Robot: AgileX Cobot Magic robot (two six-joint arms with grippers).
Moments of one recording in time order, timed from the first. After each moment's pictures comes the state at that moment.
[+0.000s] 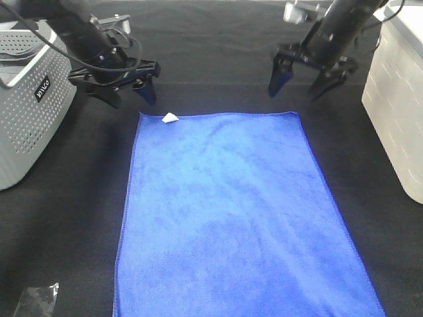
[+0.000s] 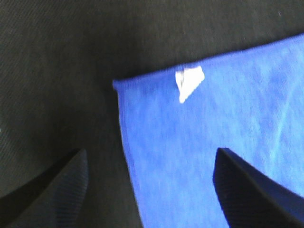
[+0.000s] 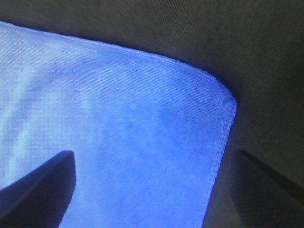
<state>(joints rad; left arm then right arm) -0.24 2.39 -2.03 -0.27 0.91 0.02 0.13 2.39 -2.09 0.27 1.13 -0.14</state>
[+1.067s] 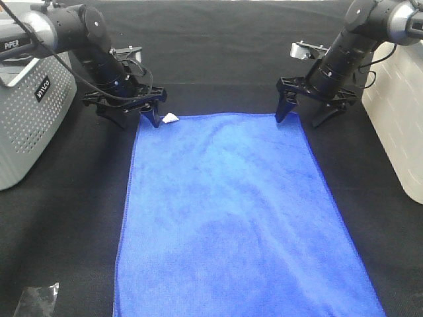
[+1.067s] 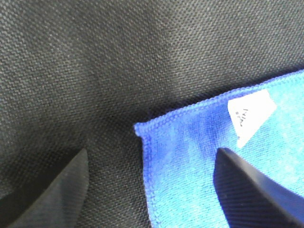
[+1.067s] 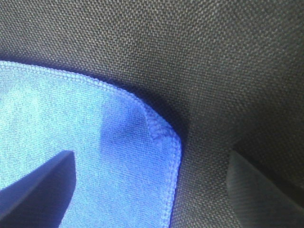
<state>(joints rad) -0.24 2.60 -2.23 -0.24 0.99 0.00 0.07 2.55 -2.15 0.29 1.08 -0.15</state>
